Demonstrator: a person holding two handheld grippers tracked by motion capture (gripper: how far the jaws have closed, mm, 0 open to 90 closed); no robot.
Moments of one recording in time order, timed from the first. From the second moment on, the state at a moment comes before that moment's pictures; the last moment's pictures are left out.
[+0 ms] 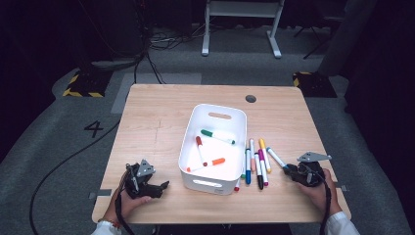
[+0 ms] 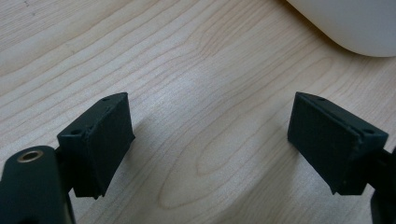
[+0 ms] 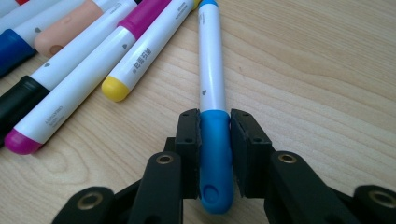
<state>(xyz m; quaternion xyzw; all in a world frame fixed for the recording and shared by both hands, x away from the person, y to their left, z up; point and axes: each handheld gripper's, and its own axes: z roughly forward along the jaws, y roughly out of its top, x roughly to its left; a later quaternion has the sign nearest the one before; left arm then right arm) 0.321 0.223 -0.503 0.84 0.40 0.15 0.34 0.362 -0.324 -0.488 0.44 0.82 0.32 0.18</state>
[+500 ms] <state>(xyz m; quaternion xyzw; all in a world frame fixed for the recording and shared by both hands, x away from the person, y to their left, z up) 0.321 0.223 -0.503 0.84 0.40 0.15 0.34 0.361 -0.334 -0.478 0.44 0.81 0.34 0.19</state>
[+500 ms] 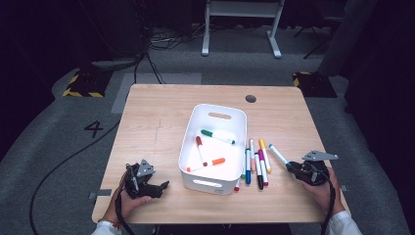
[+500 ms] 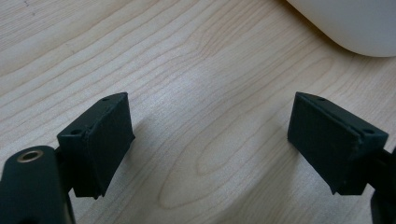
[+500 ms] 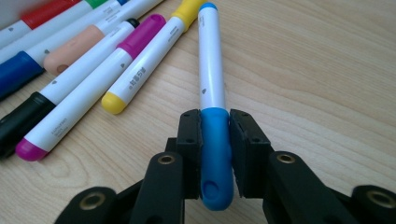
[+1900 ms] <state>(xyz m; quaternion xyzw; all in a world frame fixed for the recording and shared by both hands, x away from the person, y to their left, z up) 0.321 0.223 -0.503 0.84 0.40 0.15 0.34 0.351 -0.290 -0.357 0.33 0.80 0.46 0.23</state>
